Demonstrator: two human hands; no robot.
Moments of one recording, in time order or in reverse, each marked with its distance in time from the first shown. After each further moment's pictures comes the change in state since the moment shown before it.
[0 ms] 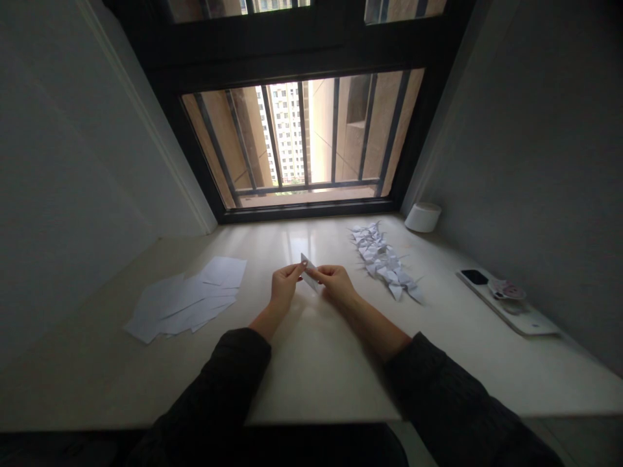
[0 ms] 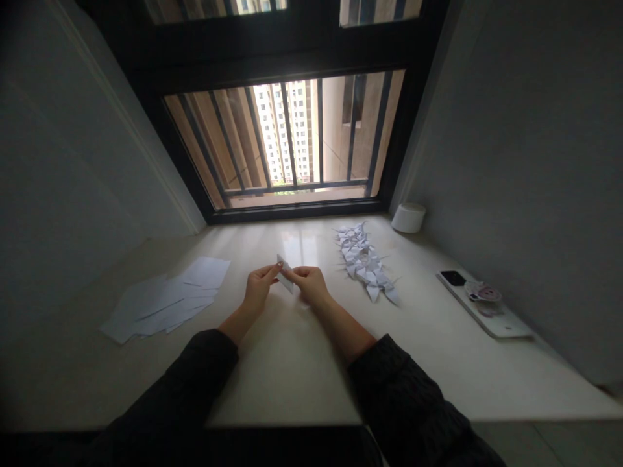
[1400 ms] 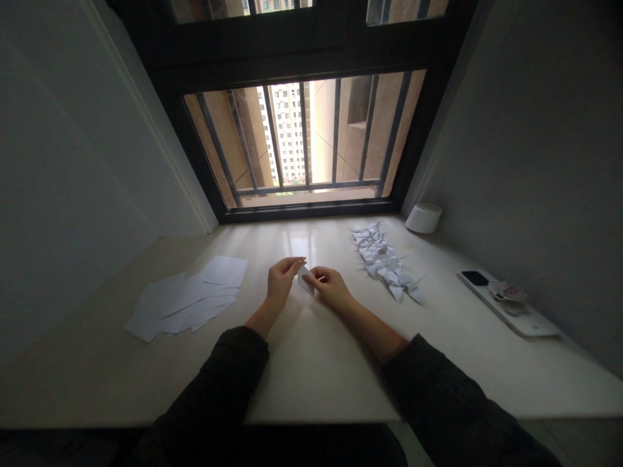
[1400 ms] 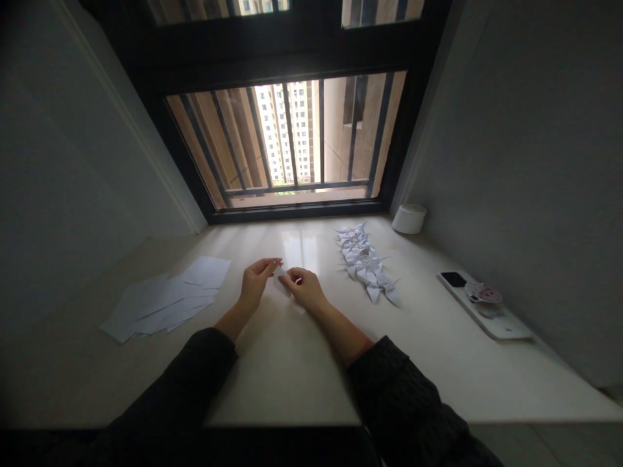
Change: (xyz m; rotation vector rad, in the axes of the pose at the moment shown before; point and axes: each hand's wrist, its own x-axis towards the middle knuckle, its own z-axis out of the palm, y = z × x) left_hand 0.003 0.014 -0.005 0.059 0.022 0.120; right_hand -0.003 0.004 0.003 -0.298 -0.062 -0.199
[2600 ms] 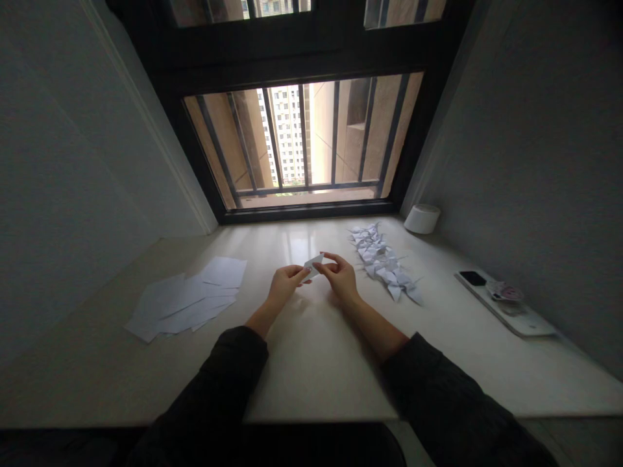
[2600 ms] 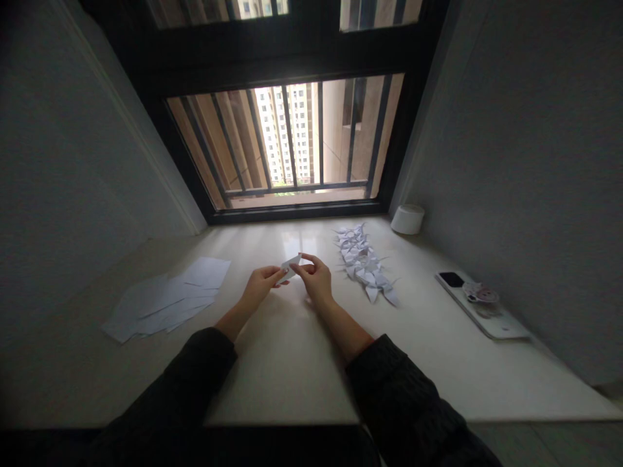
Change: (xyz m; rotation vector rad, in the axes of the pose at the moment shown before) left_hand 0.002 -0.013 -0.003 0.143 -0.252 -0.154; right_hand 0.009 0.007 -0.010 0.293 0.310 0.097
